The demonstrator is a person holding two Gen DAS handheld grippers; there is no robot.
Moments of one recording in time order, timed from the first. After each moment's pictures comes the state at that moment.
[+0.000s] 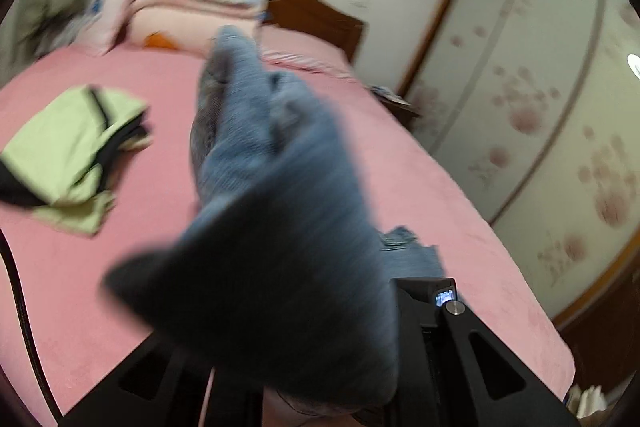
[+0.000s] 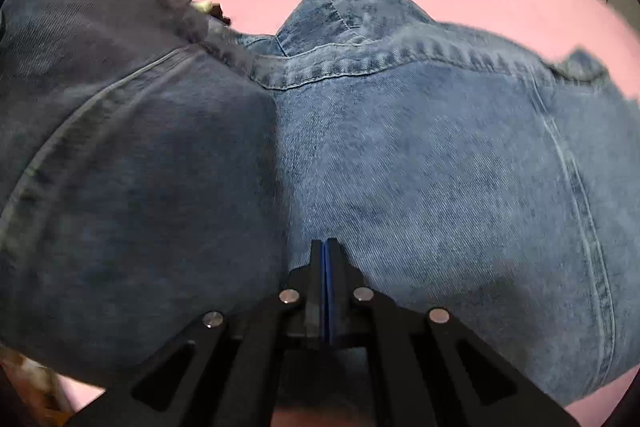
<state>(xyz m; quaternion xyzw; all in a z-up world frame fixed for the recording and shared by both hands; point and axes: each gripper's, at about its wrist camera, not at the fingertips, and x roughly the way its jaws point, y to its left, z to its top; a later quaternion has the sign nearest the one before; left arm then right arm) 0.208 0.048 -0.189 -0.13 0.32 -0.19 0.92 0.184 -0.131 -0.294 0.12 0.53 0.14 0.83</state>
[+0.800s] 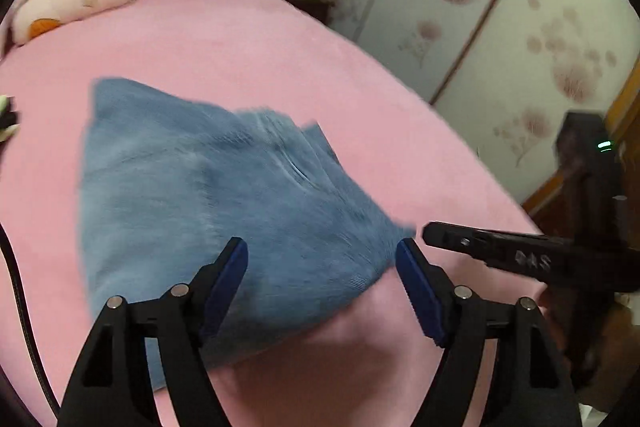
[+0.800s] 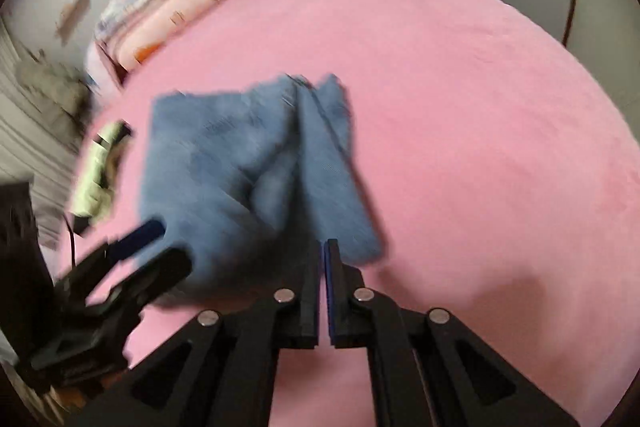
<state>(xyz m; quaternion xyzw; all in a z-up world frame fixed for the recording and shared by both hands) 0.195 -0.106 -0.215 -0.03 0.44 -0.31 0.84 0.067 -0.365 -0.209 0.21 0.49 -0.01 0.85</state>
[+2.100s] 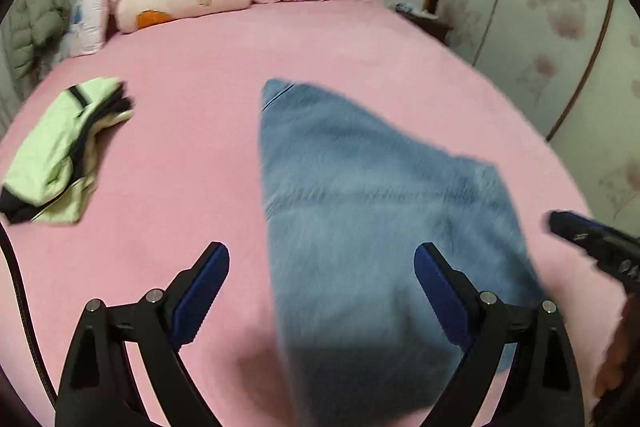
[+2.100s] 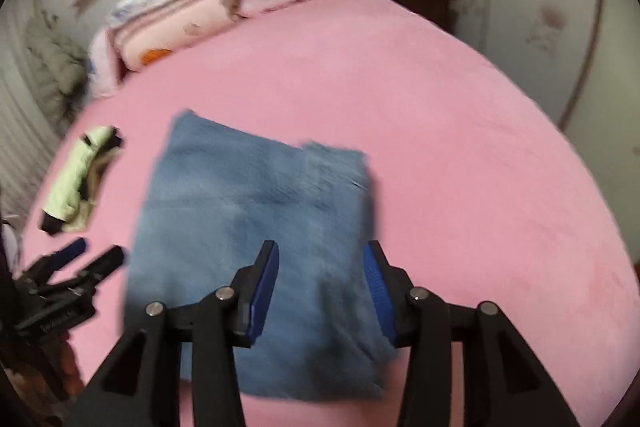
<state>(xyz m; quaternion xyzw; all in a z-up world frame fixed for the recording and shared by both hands) 0.271 -0.060 -0.231 -0.01 0.43 -0.13 0.89 0.142 -0.307 -0.190 0.09 0.43 -0.02 0.90</state>
